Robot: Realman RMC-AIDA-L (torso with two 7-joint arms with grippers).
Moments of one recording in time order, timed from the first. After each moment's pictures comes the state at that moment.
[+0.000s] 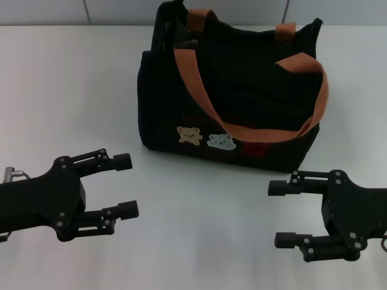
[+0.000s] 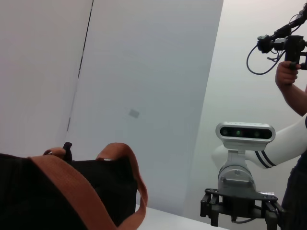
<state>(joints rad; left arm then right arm) -0.38 -2.00 0.53 0.43 2.01 2.00 -1.01 0.45 2.06 -0.69 -0.49 -2.01 -1.98 0.99</state>
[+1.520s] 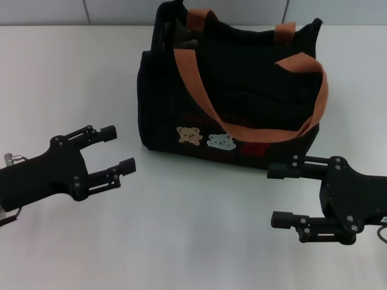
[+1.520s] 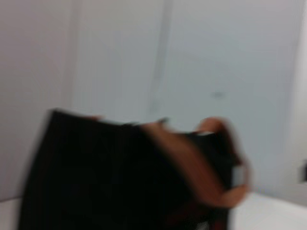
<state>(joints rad) -0.36 -2.06 0.44 0.48 2.00 1.75 -1.00 0.46 2.07 -0.63 -0.49 -2.00 -1.97 1.02</state>
